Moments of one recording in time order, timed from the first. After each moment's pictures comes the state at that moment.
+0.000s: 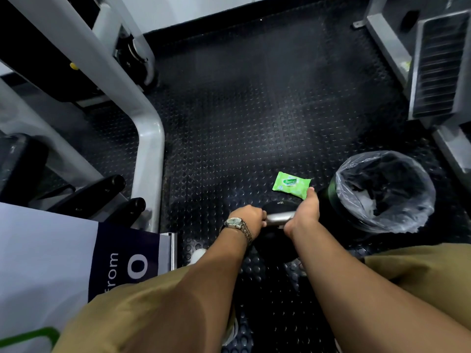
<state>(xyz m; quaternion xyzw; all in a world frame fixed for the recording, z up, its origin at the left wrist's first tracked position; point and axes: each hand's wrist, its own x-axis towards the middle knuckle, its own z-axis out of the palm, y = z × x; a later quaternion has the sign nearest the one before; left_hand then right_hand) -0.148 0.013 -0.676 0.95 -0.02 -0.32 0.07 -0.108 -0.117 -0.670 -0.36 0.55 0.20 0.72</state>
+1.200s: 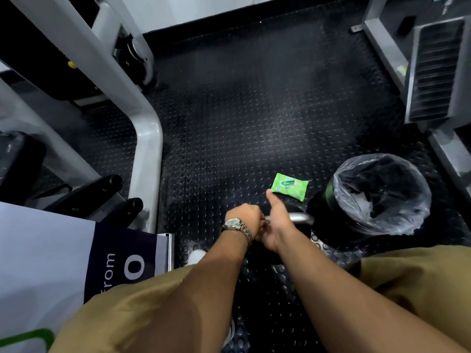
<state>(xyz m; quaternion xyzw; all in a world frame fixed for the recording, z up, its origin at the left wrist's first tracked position) -0.146 0.003 -0.665 0.96 0.05 -0.29 0.04 -0.137 -0.094 -0.656 -0.44 0.42 0.39 0.70</state>
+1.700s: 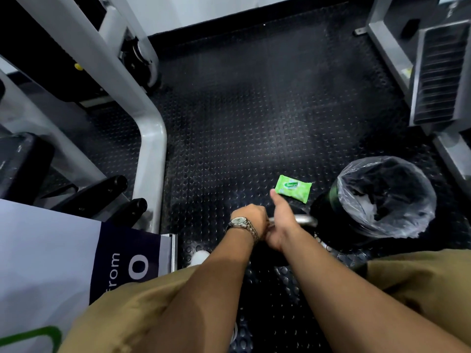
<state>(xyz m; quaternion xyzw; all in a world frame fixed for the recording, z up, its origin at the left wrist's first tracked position) -0.142 -0.001 -0.658 0.95 0.06 -0.30 0.02 -0.135 -0.095 -0.645 -0.43 0.40 0.40 0.70</state>
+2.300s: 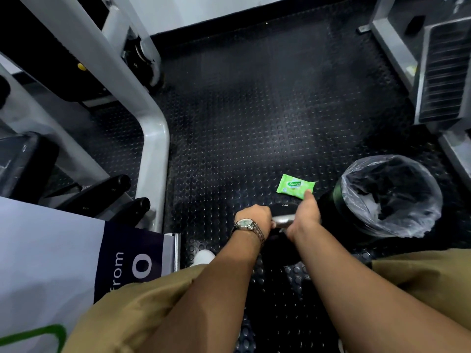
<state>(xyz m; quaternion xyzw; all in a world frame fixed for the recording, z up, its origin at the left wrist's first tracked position) -0.145 -0.004 -0.661 0.95 0.08 -0.30 0.04 -0.113 -0.110 -0.692 -0.40 0.53 0.23 0.71</state>
